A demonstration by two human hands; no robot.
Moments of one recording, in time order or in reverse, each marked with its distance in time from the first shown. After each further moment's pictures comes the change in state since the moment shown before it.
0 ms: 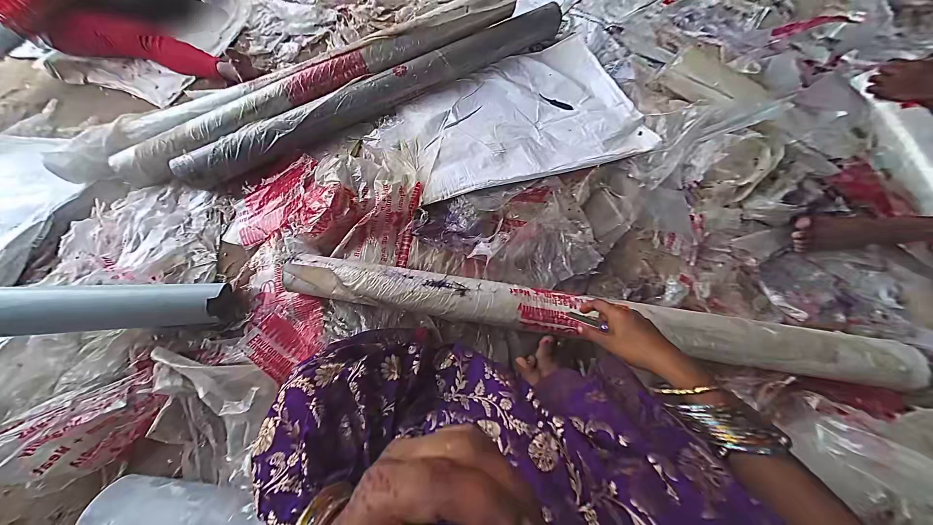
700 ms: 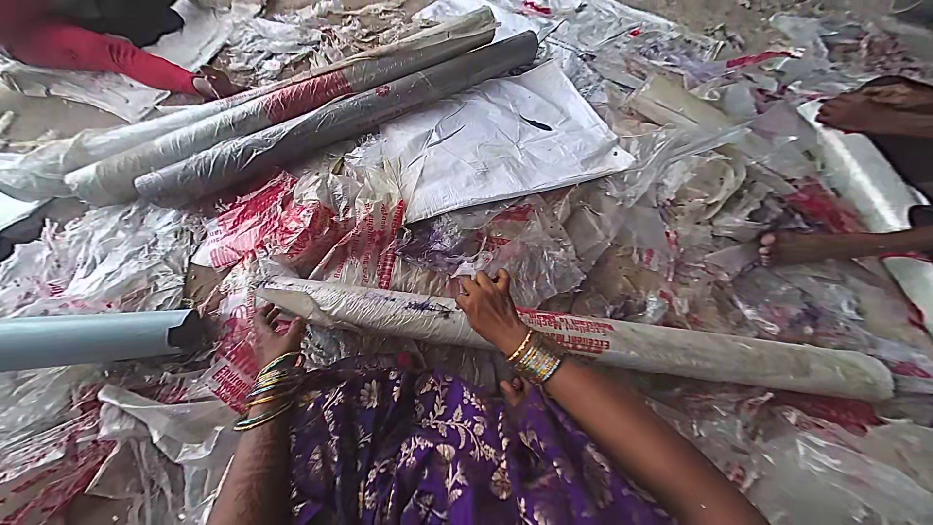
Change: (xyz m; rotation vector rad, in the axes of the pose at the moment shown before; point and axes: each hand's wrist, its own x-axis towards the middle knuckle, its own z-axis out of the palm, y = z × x) left_hand -0.053 -0.144 -0.266 0.976 1.133 -0.669; right_hand 0.099 -0.122 0.070 -0.417 0.497 -0.670
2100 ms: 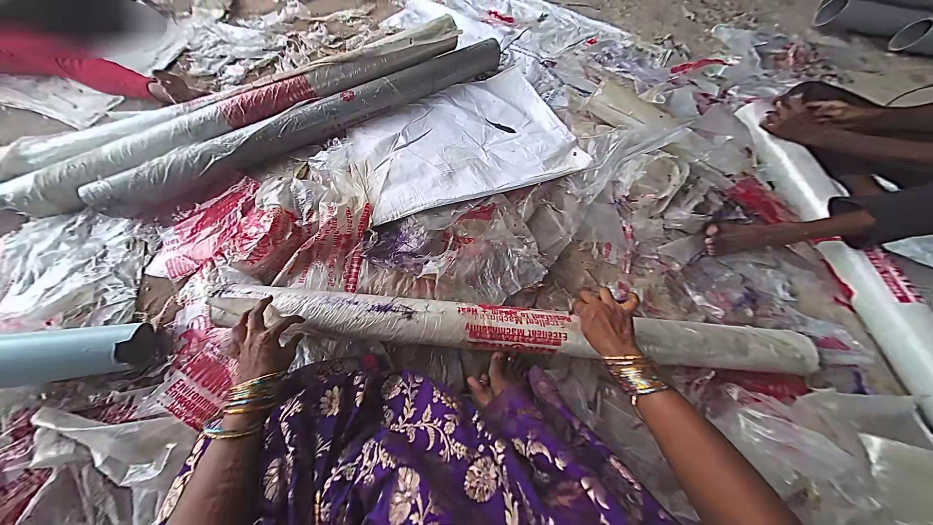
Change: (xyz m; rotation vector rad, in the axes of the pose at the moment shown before) left_hand -0.039 0.022 0.018 0.475 -0.158 0.579; right_hand -0.165 0.165 -0.048 -0.199 -0.231 0.630
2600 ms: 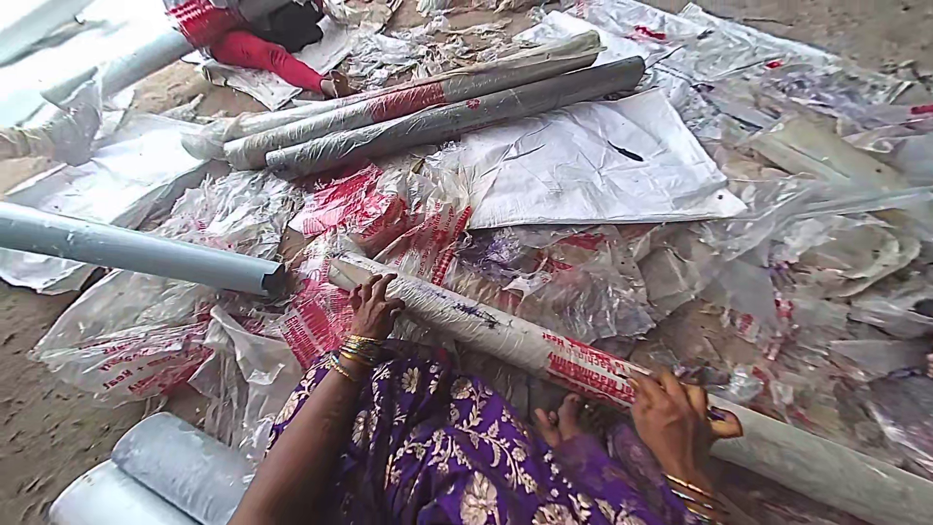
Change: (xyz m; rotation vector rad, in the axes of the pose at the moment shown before) left_hand 0.002 0.001 0.005 0.042 -0.043 0.106; right_hand -0.039 -0.085 0.033 0.348 0.500 -0.055
